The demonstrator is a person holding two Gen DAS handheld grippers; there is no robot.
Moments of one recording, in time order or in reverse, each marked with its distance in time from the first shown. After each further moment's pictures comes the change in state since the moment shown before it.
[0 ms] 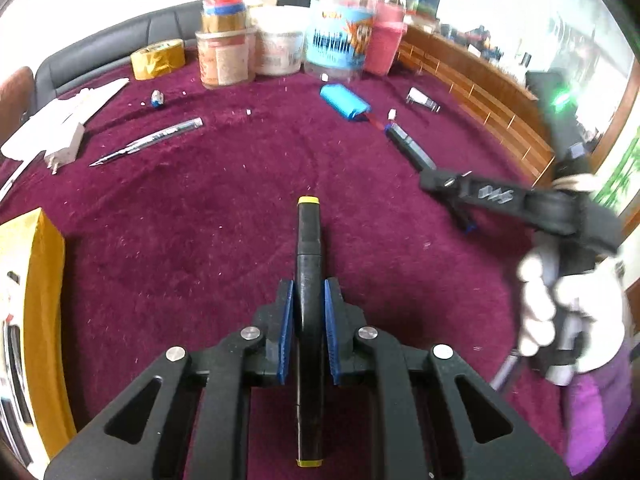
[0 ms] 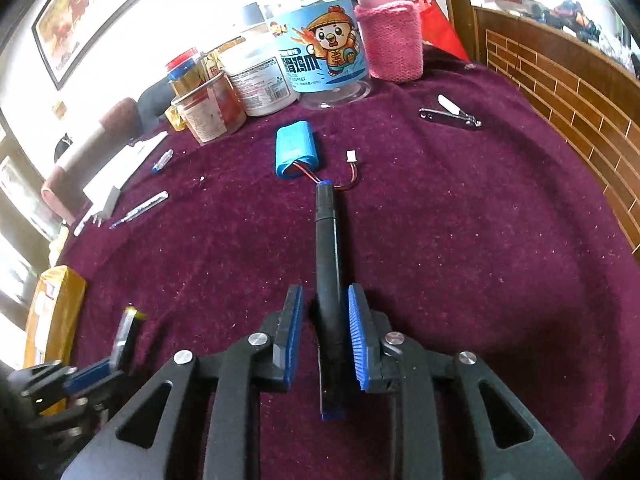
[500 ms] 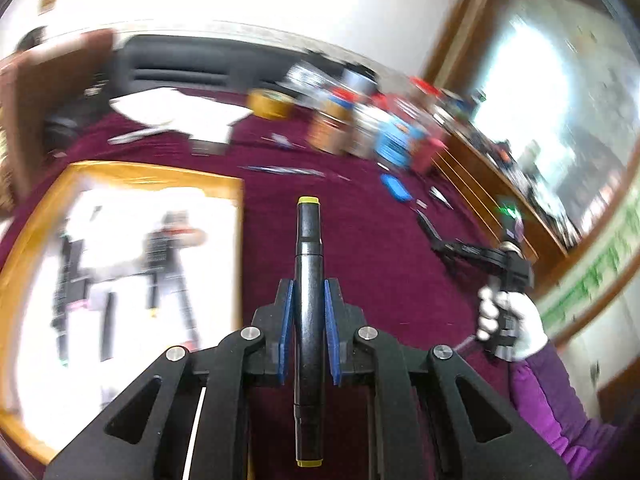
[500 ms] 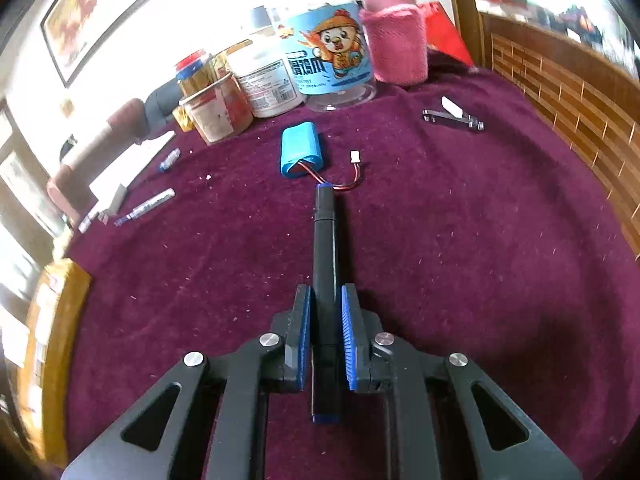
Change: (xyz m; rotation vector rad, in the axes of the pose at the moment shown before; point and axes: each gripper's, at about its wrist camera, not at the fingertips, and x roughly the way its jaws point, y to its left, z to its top) left arm -0.162 0.111 -0.079 -0.298 -0.246 0.023; right arm -0.004 -0.007 -0.004 0.019 -0.002 0.055
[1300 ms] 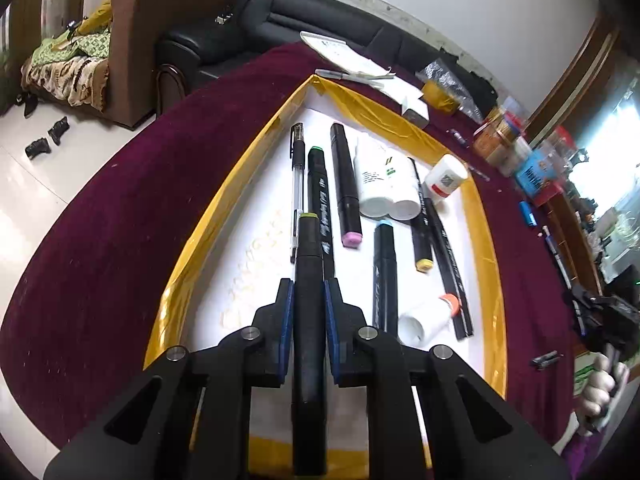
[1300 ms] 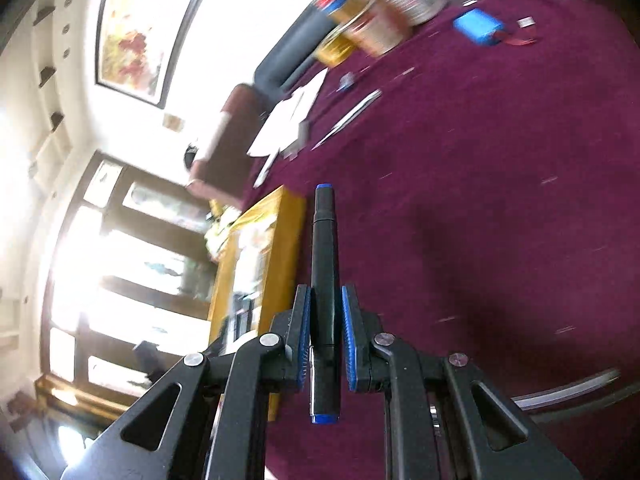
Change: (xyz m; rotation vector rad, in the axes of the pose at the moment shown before) left arm -0.013 0.175 -0.042 -0.291 0.112 0.236; right arm -0.047 0.120 -0.074 0.196 0.234 0.591
